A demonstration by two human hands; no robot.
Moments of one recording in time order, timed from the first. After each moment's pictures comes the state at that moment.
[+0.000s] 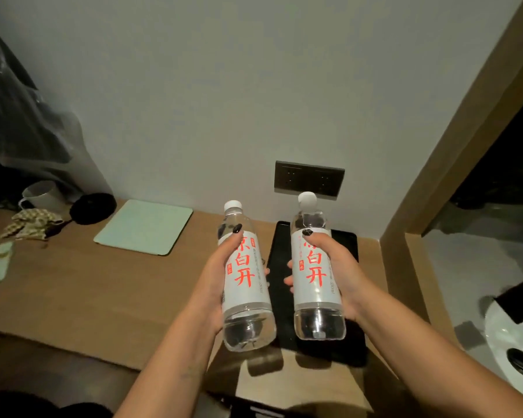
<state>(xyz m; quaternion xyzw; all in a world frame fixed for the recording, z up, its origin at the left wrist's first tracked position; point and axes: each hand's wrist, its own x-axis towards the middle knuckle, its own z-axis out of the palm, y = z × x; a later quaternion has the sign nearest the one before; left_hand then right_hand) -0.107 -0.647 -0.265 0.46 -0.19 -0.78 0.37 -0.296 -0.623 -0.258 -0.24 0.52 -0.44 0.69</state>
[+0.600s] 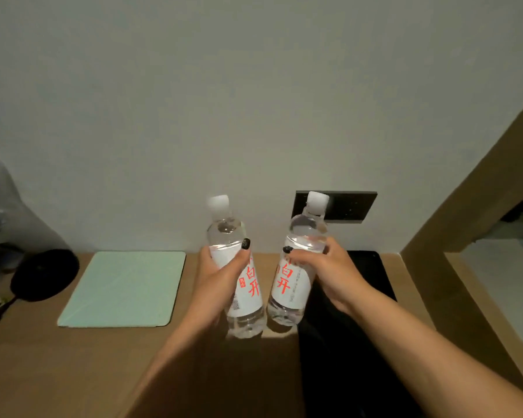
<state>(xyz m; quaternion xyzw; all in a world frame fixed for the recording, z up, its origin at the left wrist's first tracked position) -0.050 -0.834 -0.295 0.53 -0.47 -0.60 0.36 -0.223 -0.782 -0.282 -0.27 0.65 -0.53 0.48</state>
